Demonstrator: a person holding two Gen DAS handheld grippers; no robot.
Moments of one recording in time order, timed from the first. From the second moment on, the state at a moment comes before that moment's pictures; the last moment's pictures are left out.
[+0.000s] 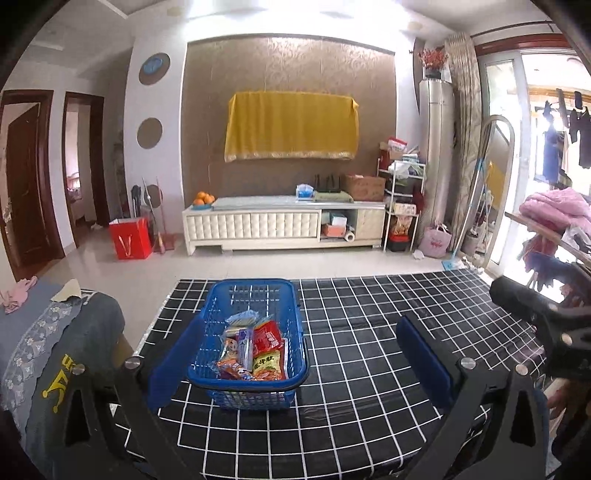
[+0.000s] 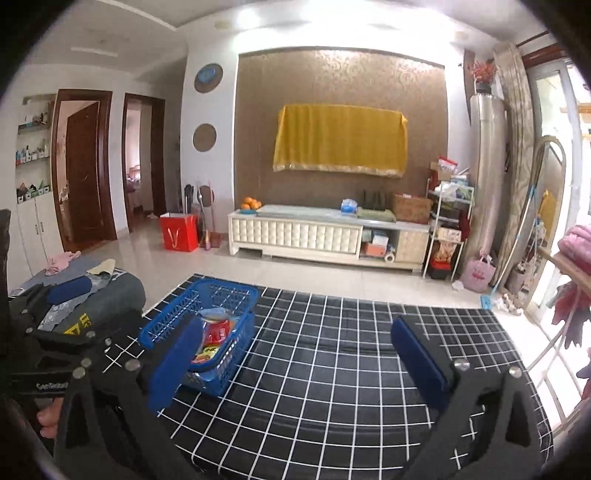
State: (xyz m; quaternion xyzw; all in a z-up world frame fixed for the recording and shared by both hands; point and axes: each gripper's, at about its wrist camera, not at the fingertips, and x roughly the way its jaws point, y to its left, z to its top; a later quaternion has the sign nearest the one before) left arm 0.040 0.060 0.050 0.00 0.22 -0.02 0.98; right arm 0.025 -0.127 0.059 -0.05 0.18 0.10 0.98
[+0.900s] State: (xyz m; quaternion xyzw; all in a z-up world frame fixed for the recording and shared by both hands) left arm -0.006 0.031 0.051 0.01 0.21 -0.06 0.98; right arm -0.028 -0.148 0.049 -0.04 0.17 0.07 0.98
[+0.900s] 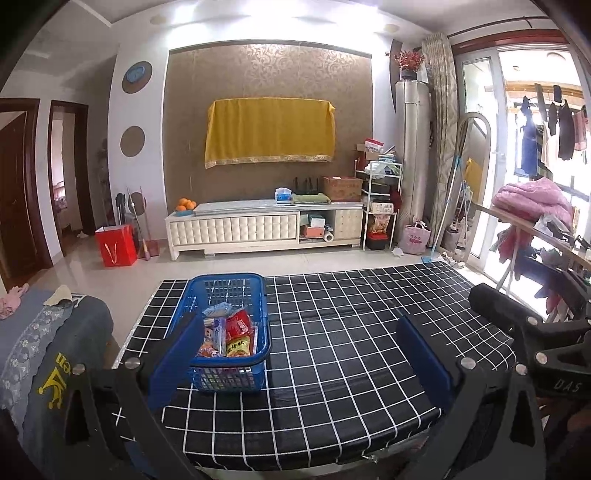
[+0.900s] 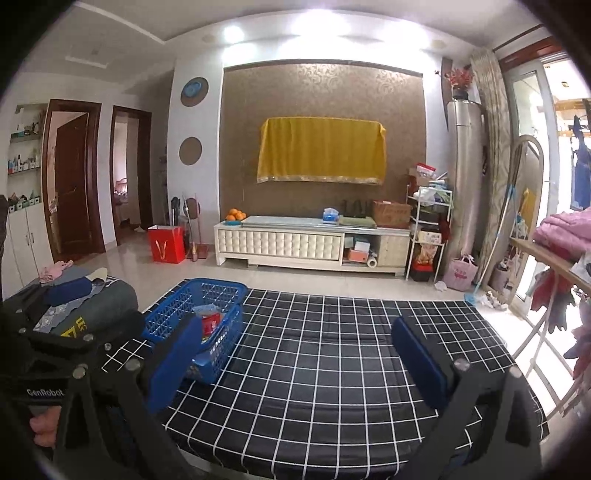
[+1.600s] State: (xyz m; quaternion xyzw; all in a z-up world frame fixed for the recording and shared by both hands) left arm -0.011 0.030 0.049 0.00 0.22 -0.05 0.97; right arm -0.030 -0.149 0.046 -0.04 0.18 0.07 0.98
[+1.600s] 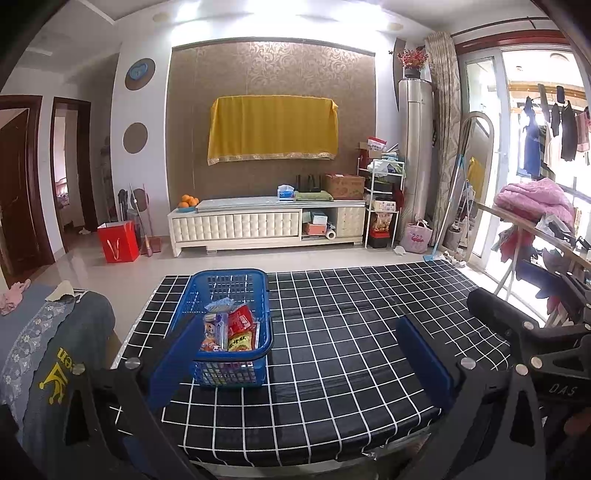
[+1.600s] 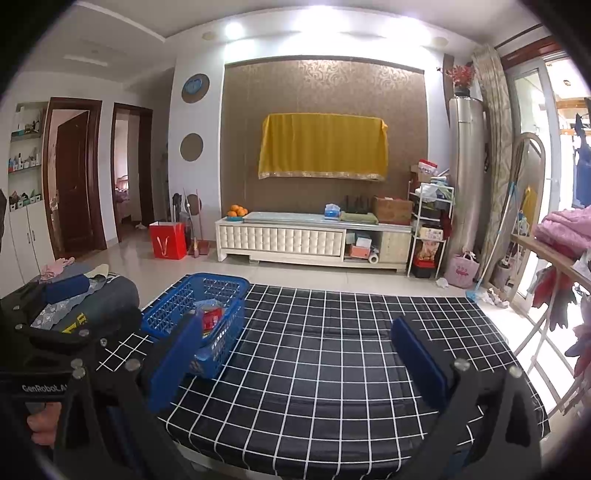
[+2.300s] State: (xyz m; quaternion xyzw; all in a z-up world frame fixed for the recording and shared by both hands) left arm -0.016 0.035 0.046 -0.01 0.22 -0.05 0.97; right arm -0.031 -0.147 0.045 -0.03 0.18 0.08 0.98
